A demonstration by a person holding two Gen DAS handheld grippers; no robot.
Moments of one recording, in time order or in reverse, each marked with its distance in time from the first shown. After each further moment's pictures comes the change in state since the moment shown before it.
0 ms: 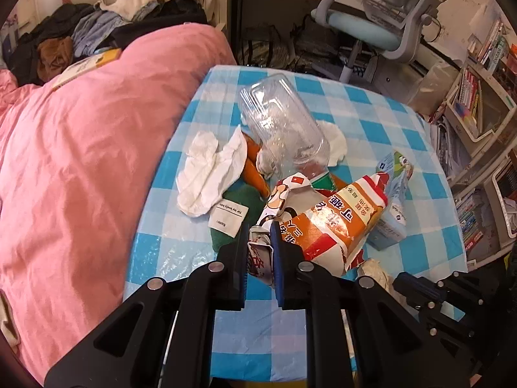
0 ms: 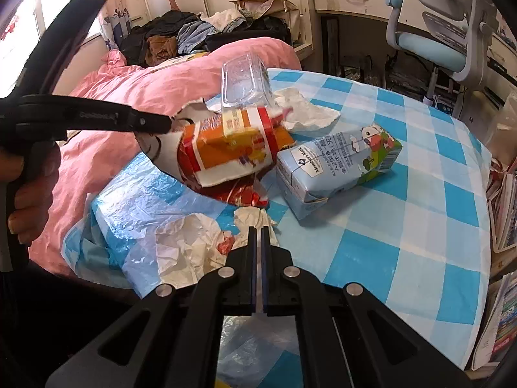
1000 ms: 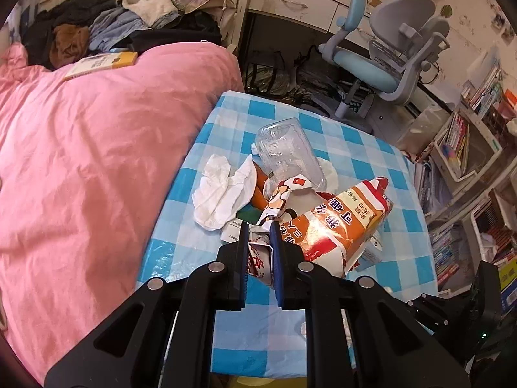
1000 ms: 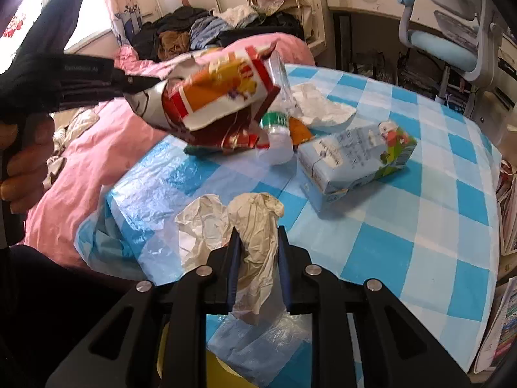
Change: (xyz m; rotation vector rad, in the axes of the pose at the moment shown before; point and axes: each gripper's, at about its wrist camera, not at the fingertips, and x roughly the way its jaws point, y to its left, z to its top) left arm -0.037 0.032 0.003 -0.118 -0.100 -0.081; right arm -0.008 0.009 -0.004 -0.024 -0.009 0.037
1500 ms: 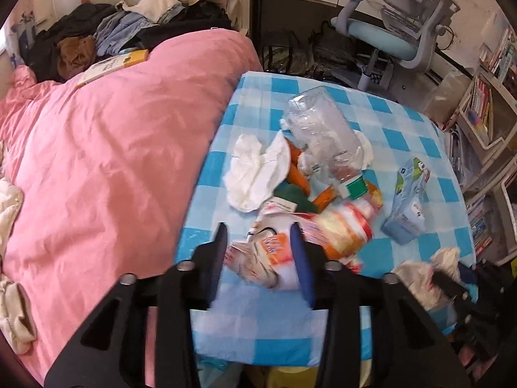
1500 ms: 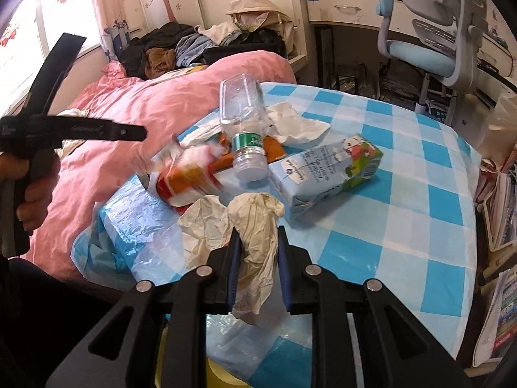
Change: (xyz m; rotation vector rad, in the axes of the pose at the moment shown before) left arm 0.011 0.012 -0.009 0.093 0.077 0.151; right arm -0.019 -0.014 0.000 0.039 -0.054 -0.058
